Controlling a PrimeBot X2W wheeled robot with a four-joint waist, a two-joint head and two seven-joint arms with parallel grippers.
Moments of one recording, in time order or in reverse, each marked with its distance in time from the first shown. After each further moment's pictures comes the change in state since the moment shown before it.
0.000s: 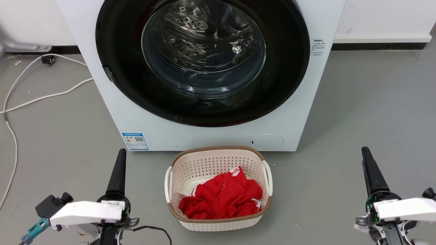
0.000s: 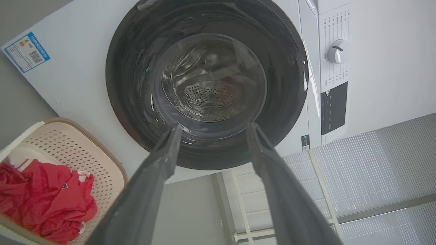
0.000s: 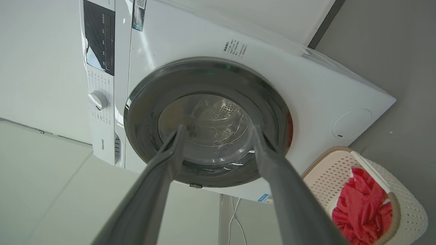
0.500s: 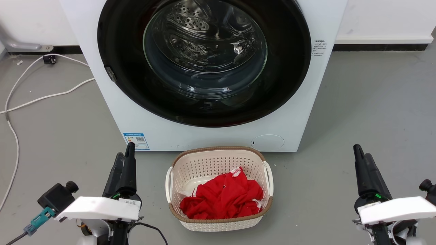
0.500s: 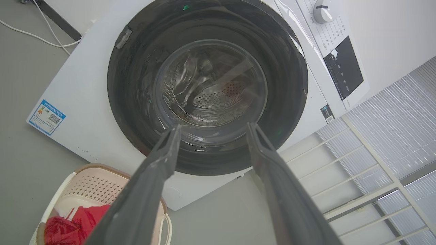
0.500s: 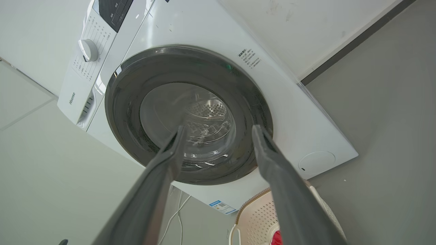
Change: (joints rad) left arm -0.002 0.000 -0.033 -0.057 0.346 0.000 -0.054; right arm 0.019 0.001 0.030 -0.074 -0.387 0.000 -0.054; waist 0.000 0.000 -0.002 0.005
